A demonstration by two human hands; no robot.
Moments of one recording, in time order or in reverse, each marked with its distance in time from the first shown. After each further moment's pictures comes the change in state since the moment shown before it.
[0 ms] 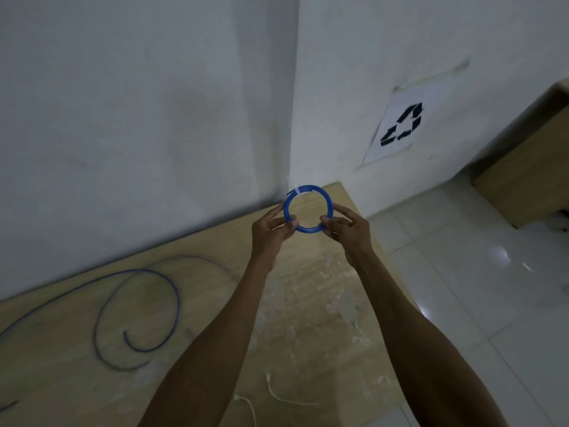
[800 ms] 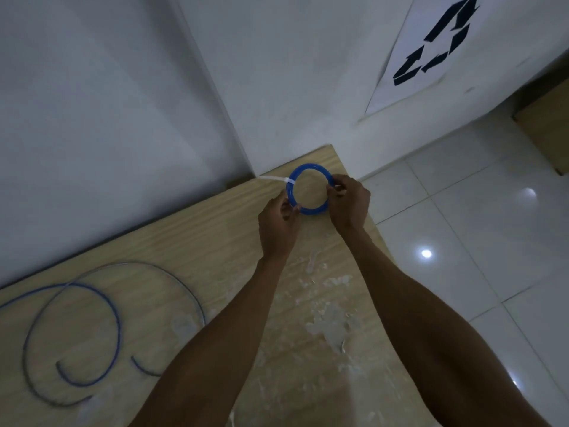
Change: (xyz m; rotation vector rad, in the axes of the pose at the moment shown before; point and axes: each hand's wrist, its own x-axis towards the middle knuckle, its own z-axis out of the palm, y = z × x) left_hand 0.125 -0.144 0.088 0.698 0.124 0.356; right_hand 0.192 0.105 -0.058 -0.821 0.263 -0.375
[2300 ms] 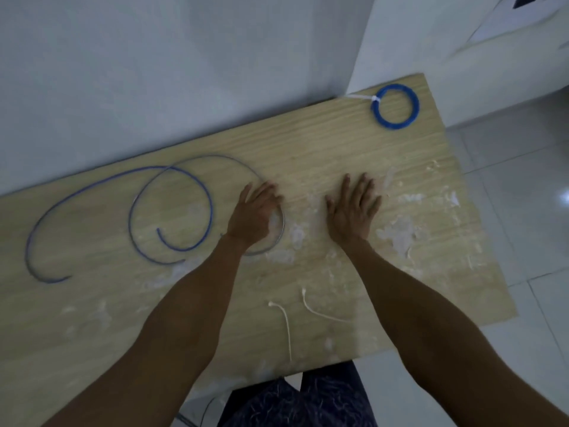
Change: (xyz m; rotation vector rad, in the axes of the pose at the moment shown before) left_hand -0.150 -0.163 -0.252 0.837 -0.359 0.495; right_hand -0.265 -0.044 0.070 -0.663 -0.437 -0.033
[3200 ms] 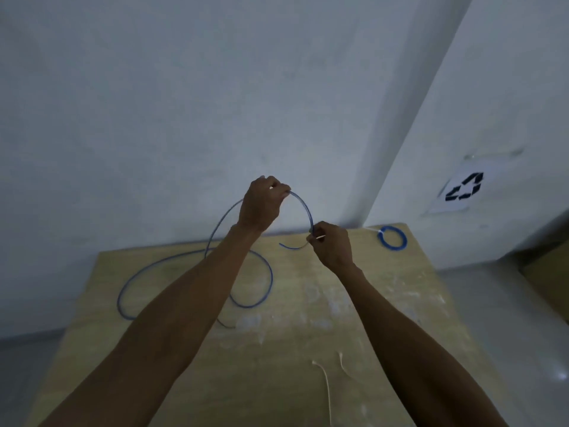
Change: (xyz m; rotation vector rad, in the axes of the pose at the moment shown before) left_hand -0.049 -0.063 -0.328 -0.064 0.831 -0.064; right_hand -0.125 -0.209 -0.201 0.558 0.258 -0.439
